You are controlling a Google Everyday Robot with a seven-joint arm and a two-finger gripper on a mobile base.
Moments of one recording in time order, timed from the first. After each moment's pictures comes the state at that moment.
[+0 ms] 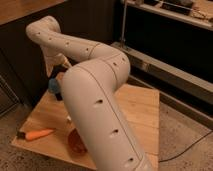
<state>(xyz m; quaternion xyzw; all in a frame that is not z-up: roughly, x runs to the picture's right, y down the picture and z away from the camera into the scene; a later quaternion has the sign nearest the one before) -0.235 -0.104 0.784 -0.23 0.15 0.58 0.77</state>
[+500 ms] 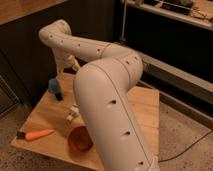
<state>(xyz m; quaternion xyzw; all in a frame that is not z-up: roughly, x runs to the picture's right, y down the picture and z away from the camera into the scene) -0.186 -0.086 0.800 -0.22 0.18 0.60 0.74</state>
